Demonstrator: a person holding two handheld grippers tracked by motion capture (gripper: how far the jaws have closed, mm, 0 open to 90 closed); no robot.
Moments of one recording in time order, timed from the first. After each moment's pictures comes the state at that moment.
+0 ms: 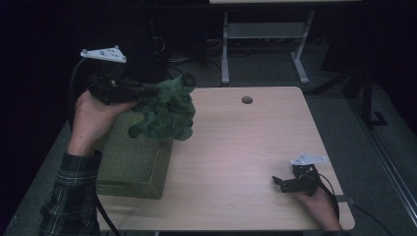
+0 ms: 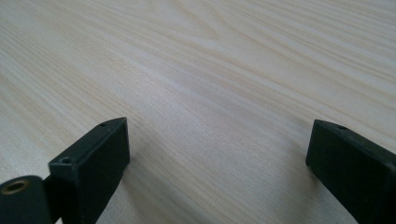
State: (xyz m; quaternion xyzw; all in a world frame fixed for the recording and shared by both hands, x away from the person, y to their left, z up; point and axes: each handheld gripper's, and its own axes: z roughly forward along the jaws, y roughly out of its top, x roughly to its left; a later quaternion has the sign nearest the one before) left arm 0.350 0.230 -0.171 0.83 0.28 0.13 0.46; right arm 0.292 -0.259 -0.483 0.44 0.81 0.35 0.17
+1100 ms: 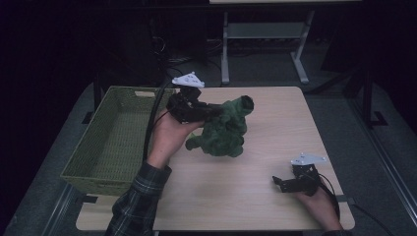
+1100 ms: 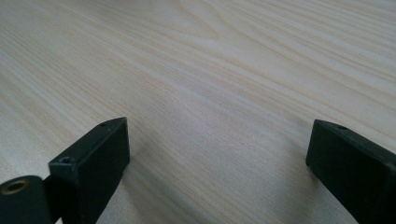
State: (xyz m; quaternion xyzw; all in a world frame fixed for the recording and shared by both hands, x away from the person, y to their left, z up) left arm 0.359 0.097 -0.248 0.84 0.26 0.07 0.48; right arm 0.291 -0.259 -0.483 0.44 0.81 0.35 0.17
